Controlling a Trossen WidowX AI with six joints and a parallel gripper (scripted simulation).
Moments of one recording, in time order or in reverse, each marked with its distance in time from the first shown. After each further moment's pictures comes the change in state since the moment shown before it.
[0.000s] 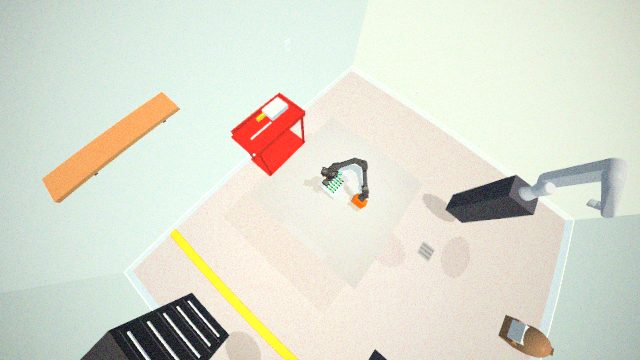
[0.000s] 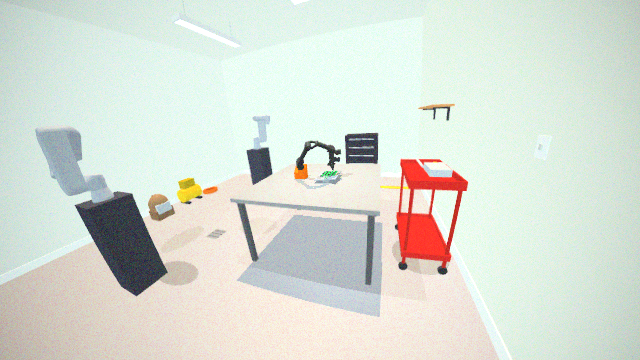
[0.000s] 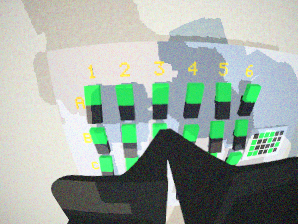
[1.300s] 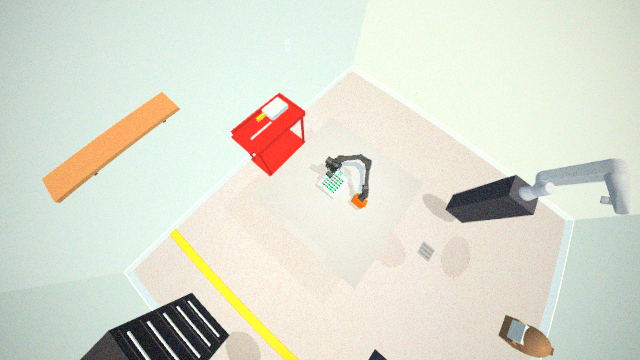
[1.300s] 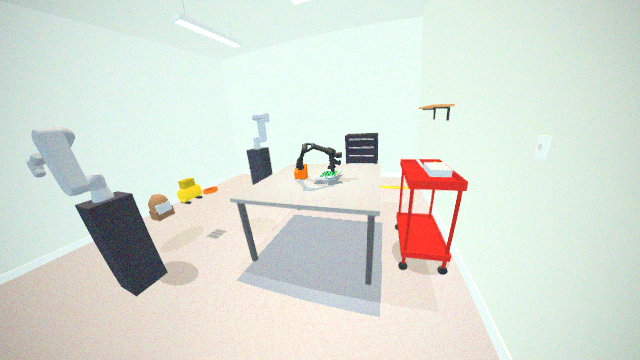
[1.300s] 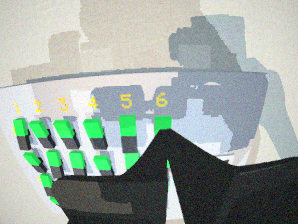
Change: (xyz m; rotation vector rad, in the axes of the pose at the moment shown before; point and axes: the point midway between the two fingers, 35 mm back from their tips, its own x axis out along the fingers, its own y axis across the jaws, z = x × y) arm 0.012 -0.090 0.024 0.014 0.007 0.007
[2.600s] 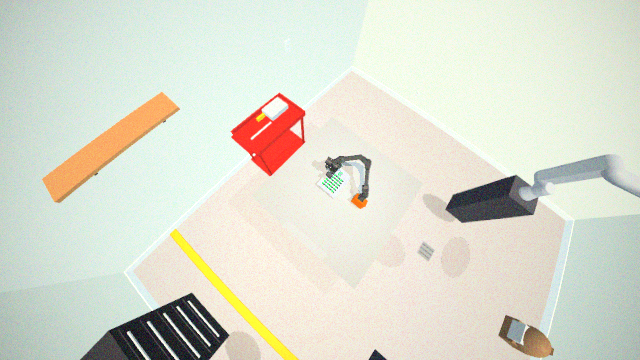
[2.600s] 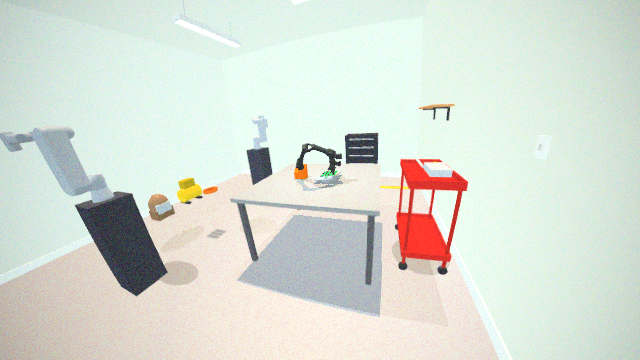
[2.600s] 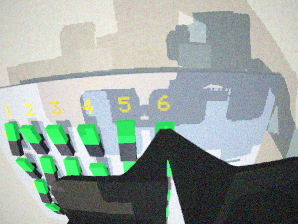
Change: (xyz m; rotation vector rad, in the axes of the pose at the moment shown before) arm 0.012 0.000 -0.001 -0.002 0.003 -0.001
